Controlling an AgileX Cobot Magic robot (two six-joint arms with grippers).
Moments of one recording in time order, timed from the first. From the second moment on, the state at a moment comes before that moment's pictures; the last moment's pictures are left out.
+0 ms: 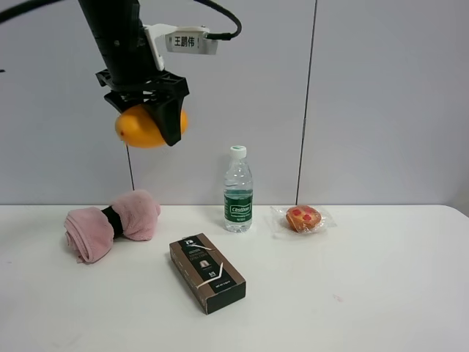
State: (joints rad) left arm -0.44 1.94 -1.89 -0.05 1.22 0.26; right arm -0.07 0.00 -0.50 0.23 1.08 -0.22
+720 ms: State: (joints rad) left arm -0.68 1.76 -1.41 -0.05 1.13 0.72; right arm -0.07 0.00 -0.50 0.23 1.08 -0.22
